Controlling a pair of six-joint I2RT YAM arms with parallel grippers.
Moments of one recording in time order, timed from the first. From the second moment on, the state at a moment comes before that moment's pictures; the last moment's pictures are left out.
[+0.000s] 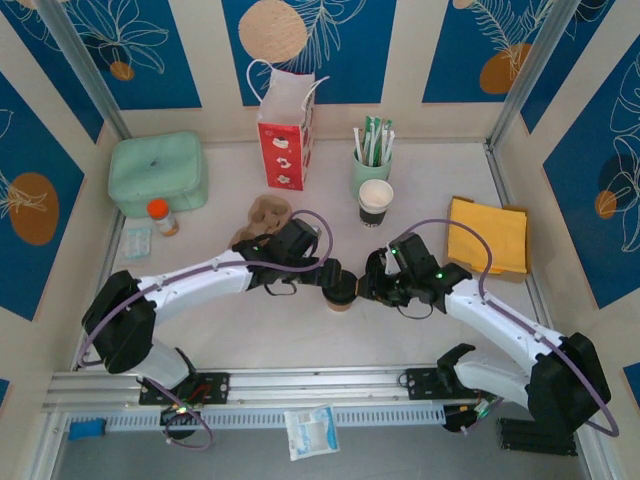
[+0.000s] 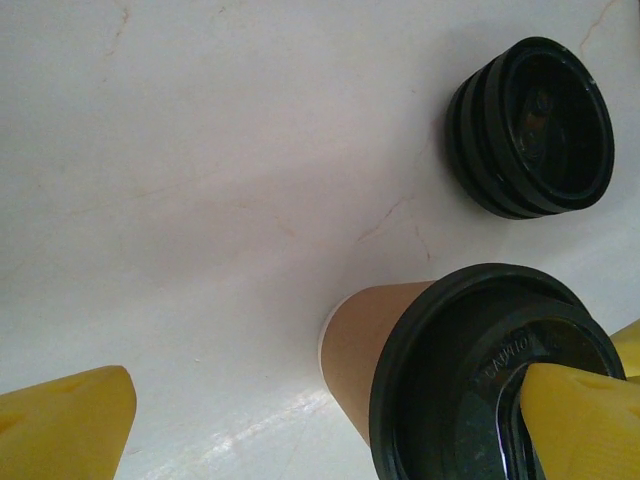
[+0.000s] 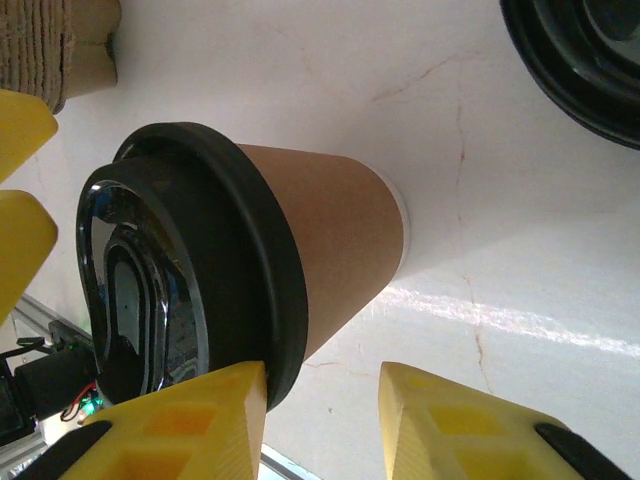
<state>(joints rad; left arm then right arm) -0.87 1.51 1.04 -0.47 0.03 -0.63 0.55 1.06 0.62 -0.55 -0.40 0.76</state>
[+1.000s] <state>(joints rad) -0.85 1.40 0.86 -0.38 0.02 -0.71 0.55 1.34 0.77 -0.39 -0.42 0.66</state>
